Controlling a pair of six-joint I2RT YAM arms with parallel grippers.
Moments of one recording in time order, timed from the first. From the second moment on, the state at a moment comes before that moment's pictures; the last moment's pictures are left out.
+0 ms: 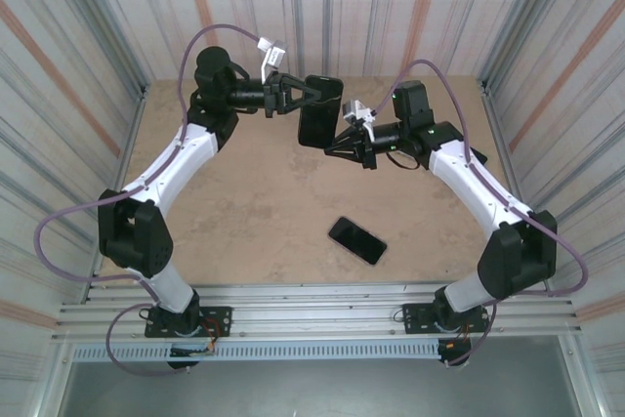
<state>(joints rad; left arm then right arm) -0.37 1.67 1.50 0.35 1.25 -0.62 0.38 1.48 1.30 -0.47 -1.07 -0.53</state>
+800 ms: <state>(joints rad) -0.38 1.67 1.52 0.34 1.26 -0.66 0.40 1.37 1.19 -0.25 -0.82 -0.45</state>
